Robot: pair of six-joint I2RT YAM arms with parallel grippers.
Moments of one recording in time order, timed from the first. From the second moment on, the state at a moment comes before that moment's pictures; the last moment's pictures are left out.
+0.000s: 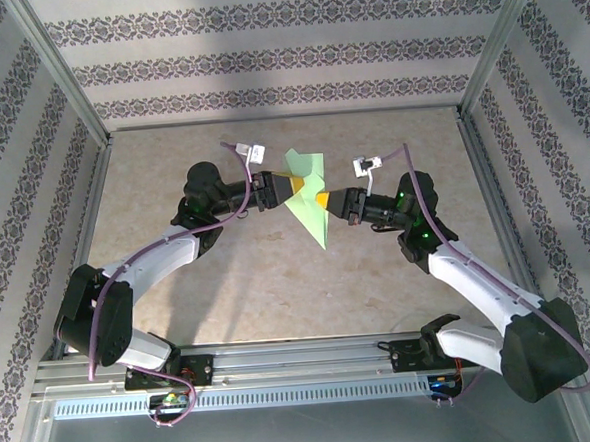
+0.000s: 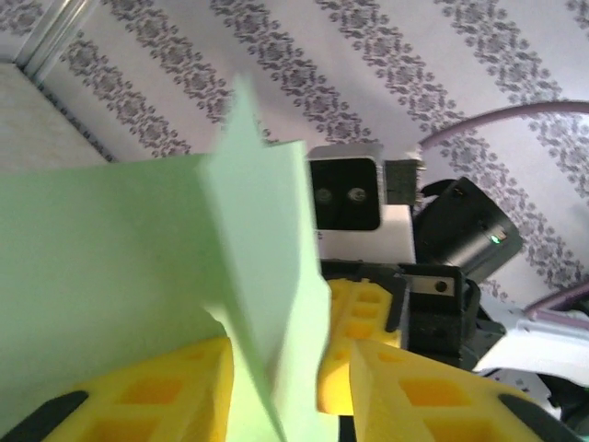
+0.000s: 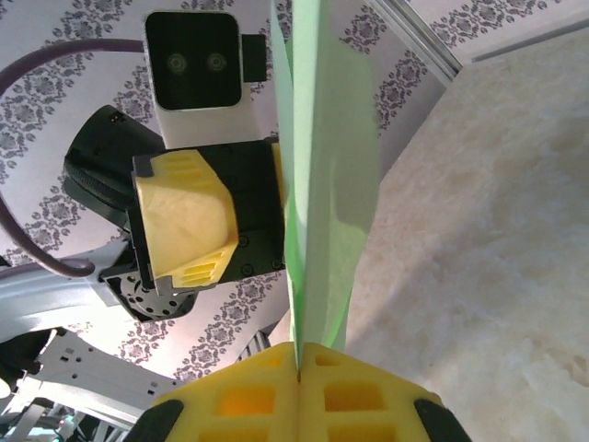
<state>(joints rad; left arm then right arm) -0.46 1.46 0.91 0.62 0.84 -0.84 0.37 1.10 0.66 0.39 -0.85 0.84</state>
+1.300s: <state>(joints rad) -0.39 0.72 0.78 -0.40 -0.36 -0.37 0.94 2.16 1.62 -1.07 0.78 0.34</state>
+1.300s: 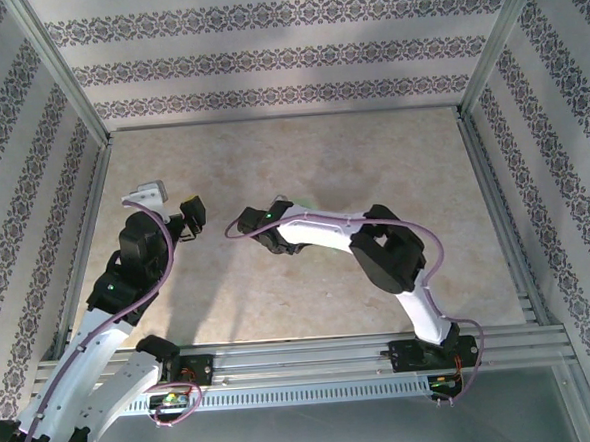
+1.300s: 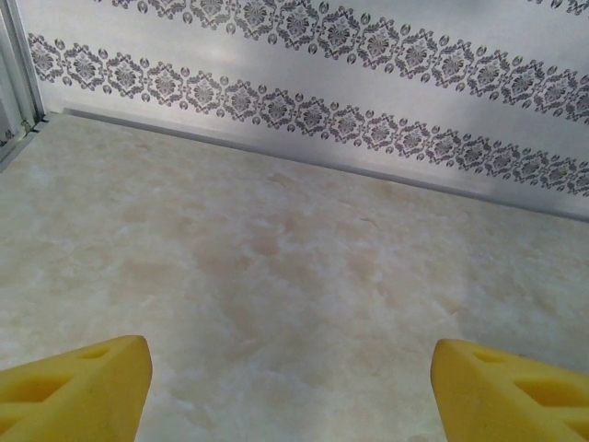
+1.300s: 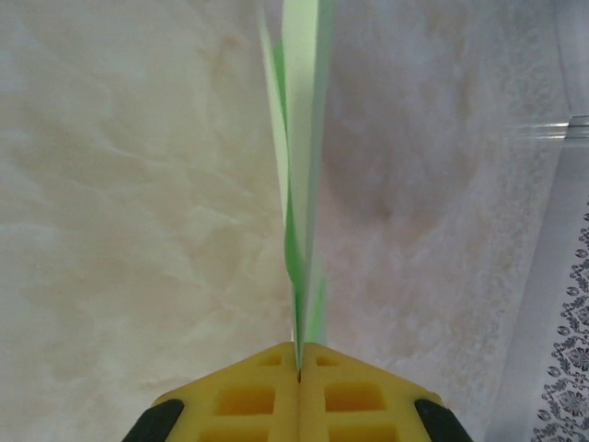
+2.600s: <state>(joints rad) -0.40 1.29 0.76 -0.10 0.21 -0.70 0.47 1.06 0.79 -0.52 0.06 0.54</state>
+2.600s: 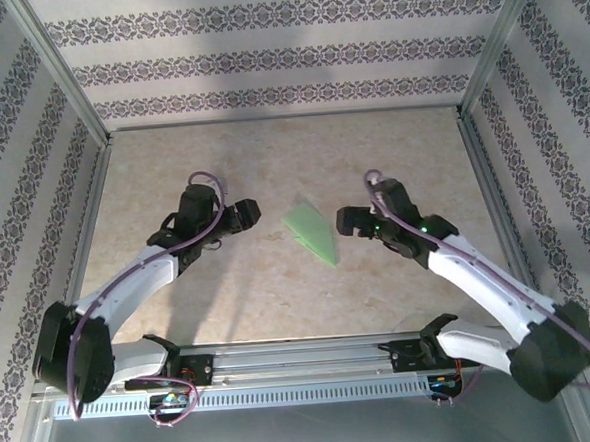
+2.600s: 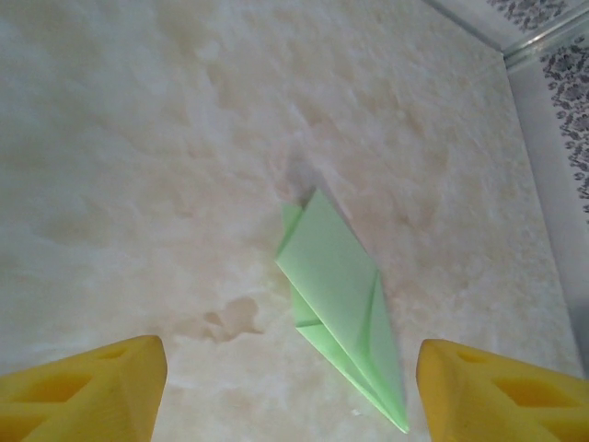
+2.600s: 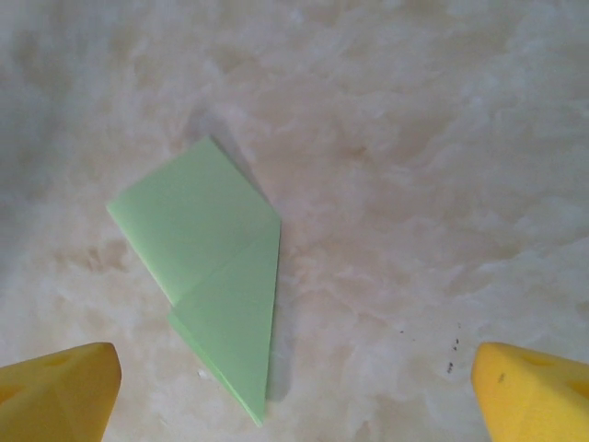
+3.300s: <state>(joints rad) -0.51 1.84 0.81 0.41 0.36 -1.10 0.15 0.78 0.48 -0.25 -0.25 0.76</state>
